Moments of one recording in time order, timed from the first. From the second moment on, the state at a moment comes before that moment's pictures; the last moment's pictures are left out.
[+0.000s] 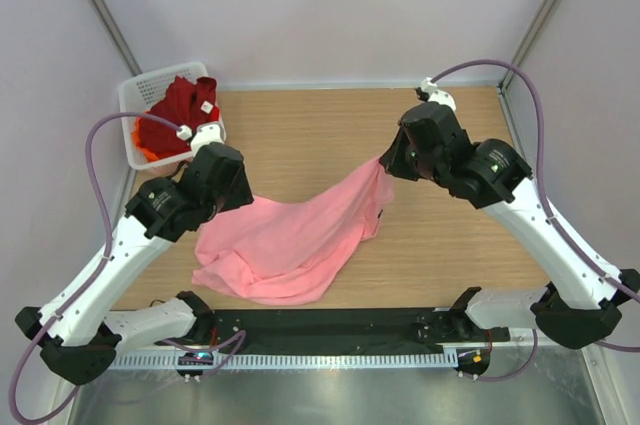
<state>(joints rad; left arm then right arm) -0.70 1.04 1.31 -1.11 -0.47 -0.75 0.76 1.26 1.62 -1.05 0.34 0.78</state>
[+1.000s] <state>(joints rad) -0.68 1.20 1.11 -1.11 -0.30 -0.79 0.47 1.74 1.64 -0.98 0.11 0.50</state>
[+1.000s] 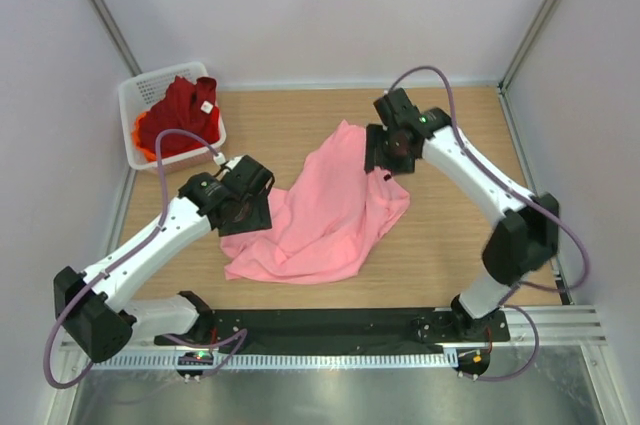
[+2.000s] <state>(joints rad) -0.59 1.34 0.82 -0.88 -0.13 -0.82 0.57 1.41 0.75 -0.55 -0.24 0.73</state>
